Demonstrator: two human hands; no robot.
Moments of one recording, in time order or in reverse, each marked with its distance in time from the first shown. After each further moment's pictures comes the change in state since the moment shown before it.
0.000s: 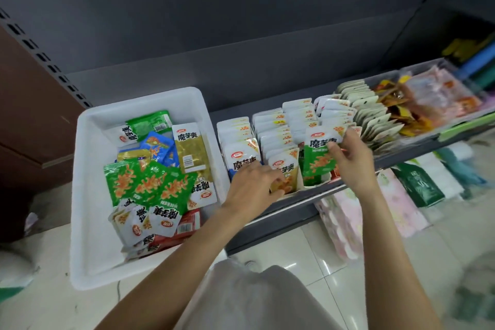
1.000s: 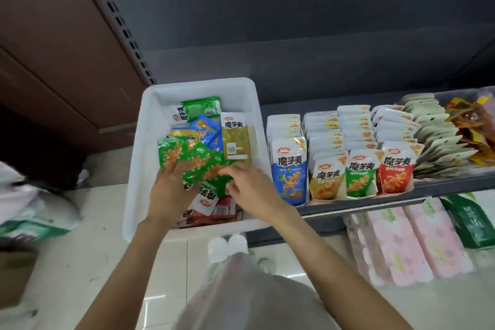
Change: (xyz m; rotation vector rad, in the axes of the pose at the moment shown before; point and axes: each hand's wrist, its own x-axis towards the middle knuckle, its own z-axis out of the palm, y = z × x) left_hand -0.138 -0.138 -0.056 0.059 0.232 -0.726; right_hand -0.071 -0.118 0.178 -0.209 -0.734 -0.536
